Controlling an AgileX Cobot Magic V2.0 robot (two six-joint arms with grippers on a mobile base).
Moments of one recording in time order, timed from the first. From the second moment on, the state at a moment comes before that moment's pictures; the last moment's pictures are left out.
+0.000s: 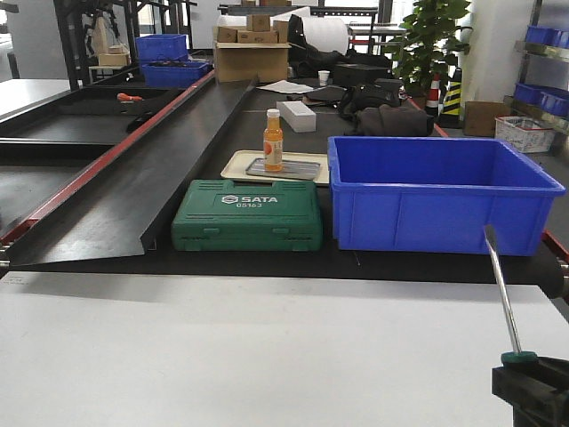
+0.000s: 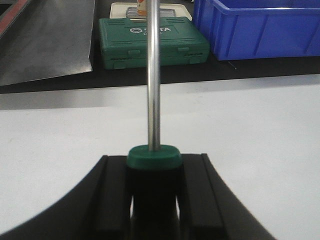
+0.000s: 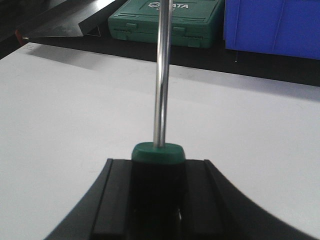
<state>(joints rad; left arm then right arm) -0.20 0.69 -0.60 -0.20 0.32 0.11 0.15 0.79 -0.65 0.55 0.41 -0.48</state>
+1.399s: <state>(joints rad) -0.20 0.69 -0.60 -0.20 0.32 0.11 0.15 0.79 -0.65 0.55 0.41 -0.48</state>
